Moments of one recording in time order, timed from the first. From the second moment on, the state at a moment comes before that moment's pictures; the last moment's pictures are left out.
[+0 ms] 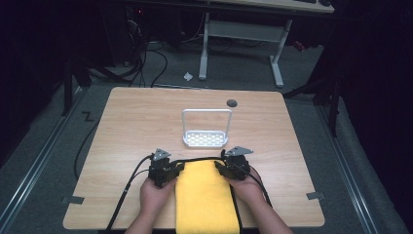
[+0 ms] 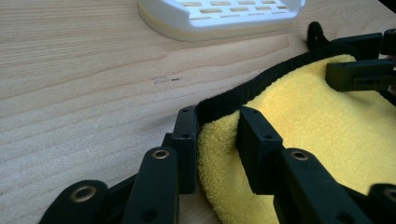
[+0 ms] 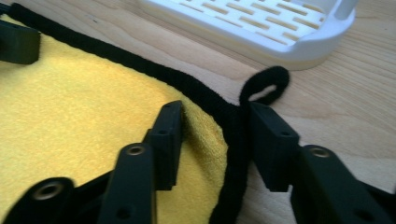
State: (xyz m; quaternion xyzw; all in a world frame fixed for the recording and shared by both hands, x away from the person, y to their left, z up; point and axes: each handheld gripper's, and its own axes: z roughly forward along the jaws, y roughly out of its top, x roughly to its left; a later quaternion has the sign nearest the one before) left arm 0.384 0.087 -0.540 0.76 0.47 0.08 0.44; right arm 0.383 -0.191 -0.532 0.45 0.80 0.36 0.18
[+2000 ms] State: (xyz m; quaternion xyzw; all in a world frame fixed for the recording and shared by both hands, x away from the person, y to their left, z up) left arm 0.379 0.084 -0.466 0.73 0.40 0.14 0.54; right arm 0.357 -0.198 -0.467 0.41 0.75 0.45 0.26
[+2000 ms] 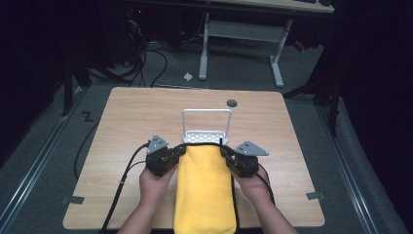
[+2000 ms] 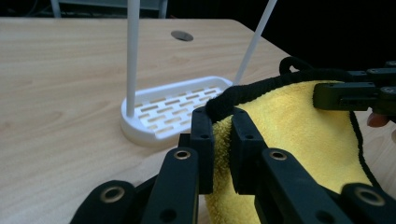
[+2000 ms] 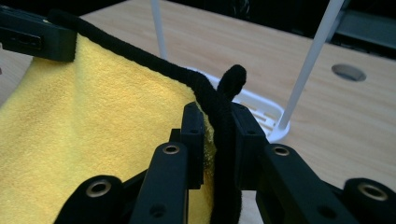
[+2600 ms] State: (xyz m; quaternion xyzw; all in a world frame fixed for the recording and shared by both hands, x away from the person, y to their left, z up) left arm 0.388 0.079 -0.402 0.71 0.37 0.19 0.56; right arm 0.363 -0.203 -0.415 0.39 0.72 0.49 0.30
